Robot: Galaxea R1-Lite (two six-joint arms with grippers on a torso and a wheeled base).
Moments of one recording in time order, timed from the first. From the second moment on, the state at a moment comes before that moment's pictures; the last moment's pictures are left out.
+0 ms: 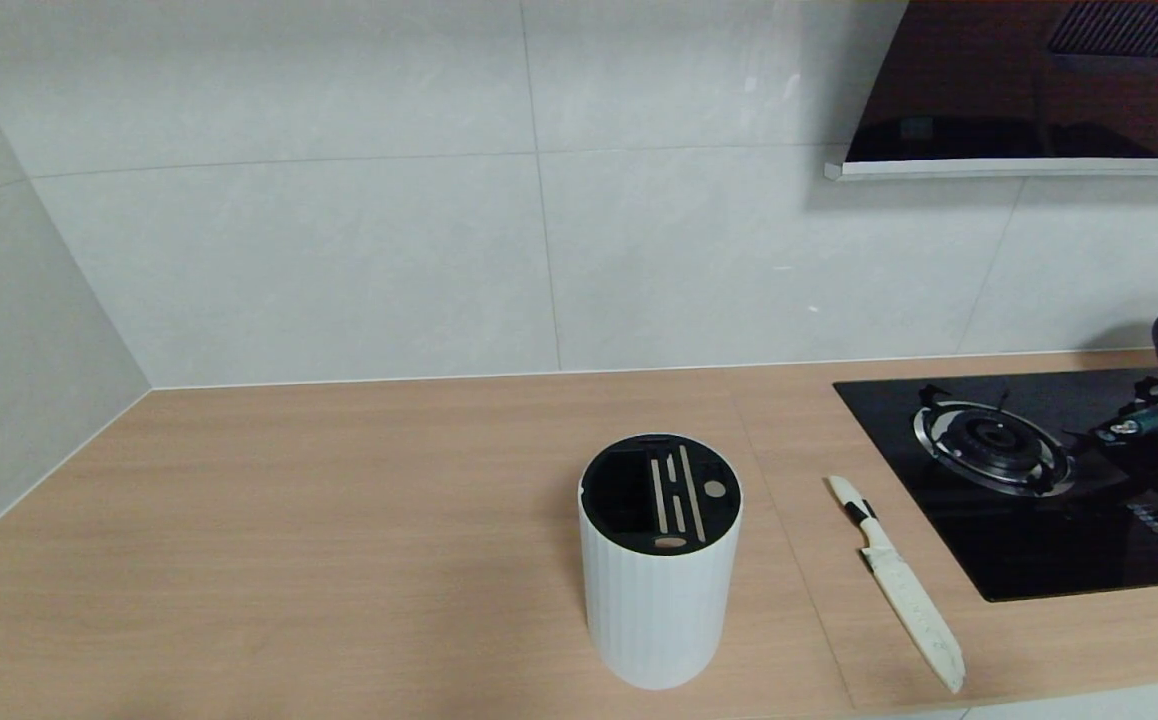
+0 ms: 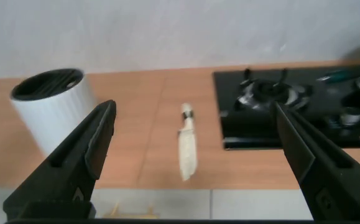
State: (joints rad) left arm 0.00 0.00 0.00 0.00 0.00 0.00; right arm 0.02 0.18 -0.24 0.00 0.11 0.08
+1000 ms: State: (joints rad) left arm 0.00 0.00 0.00 0.00 0.00 0.00; right arm 0.13 1.45 -0.53 -0.43 0.11 0.06
